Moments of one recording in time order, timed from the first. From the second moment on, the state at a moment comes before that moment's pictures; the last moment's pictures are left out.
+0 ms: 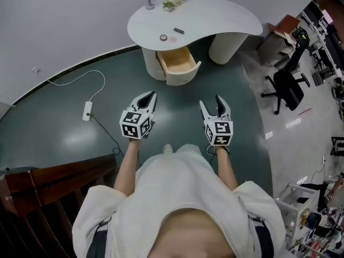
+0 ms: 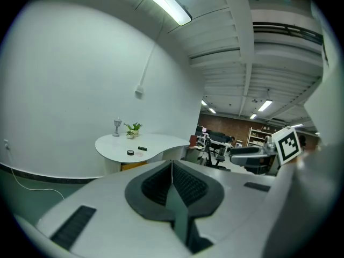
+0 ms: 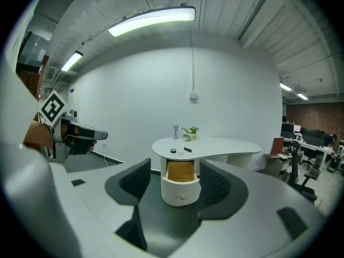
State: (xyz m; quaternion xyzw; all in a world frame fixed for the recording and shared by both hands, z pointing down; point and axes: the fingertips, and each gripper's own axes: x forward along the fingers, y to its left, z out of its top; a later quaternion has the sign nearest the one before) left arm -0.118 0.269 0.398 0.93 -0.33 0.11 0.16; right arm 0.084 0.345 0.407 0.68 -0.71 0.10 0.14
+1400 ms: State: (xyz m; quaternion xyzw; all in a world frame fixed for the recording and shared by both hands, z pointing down) left arm 0.074 -0.079 0.420 0.89 -0.39 0.14 0.18; right arm 0.272 -0.034 0.446 0.61 -0.77 0.13 0.15
